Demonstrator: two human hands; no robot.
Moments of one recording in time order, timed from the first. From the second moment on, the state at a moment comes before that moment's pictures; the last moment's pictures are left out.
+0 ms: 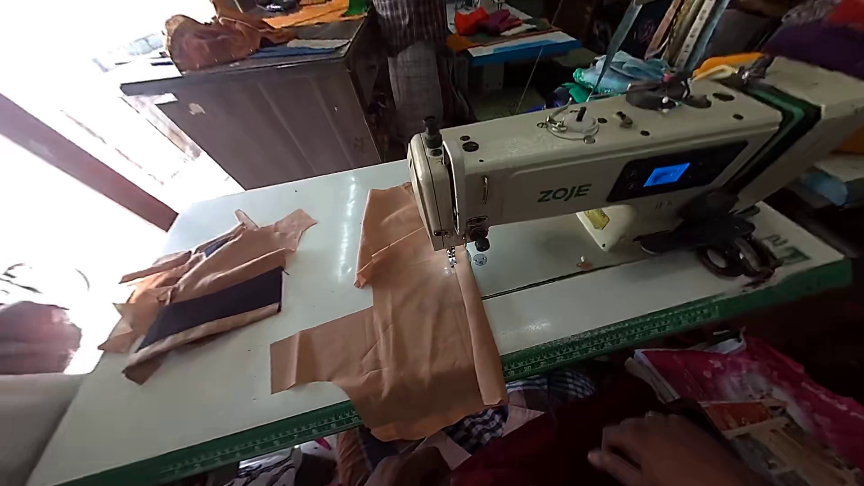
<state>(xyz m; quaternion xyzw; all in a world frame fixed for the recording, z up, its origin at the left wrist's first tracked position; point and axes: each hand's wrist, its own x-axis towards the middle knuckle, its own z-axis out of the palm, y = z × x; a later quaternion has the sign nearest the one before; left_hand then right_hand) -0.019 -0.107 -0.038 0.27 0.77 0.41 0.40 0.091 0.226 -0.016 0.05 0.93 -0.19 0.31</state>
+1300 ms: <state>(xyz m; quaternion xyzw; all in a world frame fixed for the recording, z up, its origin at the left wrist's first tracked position) -0.037 -0.018 -0.060 -0.01 0.69 0.63 0.35 0.022 0.184 -0.082 0.20 0.59 -0.74 0.25</state>
